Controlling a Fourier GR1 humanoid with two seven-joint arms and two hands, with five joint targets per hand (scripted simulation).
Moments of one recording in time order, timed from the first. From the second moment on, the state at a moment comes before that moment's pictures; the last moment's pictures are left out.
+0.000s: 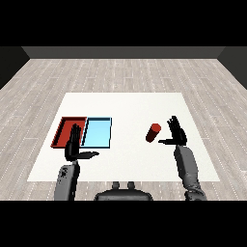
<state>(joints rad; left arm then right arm) 0.02 0.04 0.04 -1.63 0.05 -0.01 -0.36 -0.36 -0.23 -0.25 -0.95 -0.22 0.32 -0.42</state>
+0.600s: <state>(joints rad) 0.02 0.06 0.08 -1.63 0.09 -0.05 -0.35 -0.46 -0.21 -0.24 -0.74 -0.22 0.32 -0.51</state>
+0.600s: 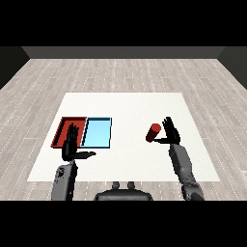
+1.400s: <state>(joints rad) 0.04 0.04 0.06 -1.64 0.08 -0.03 -0.37 -0.55 -0.17 -0.23 -0.59 -0.22 0.29 -0.57</state>
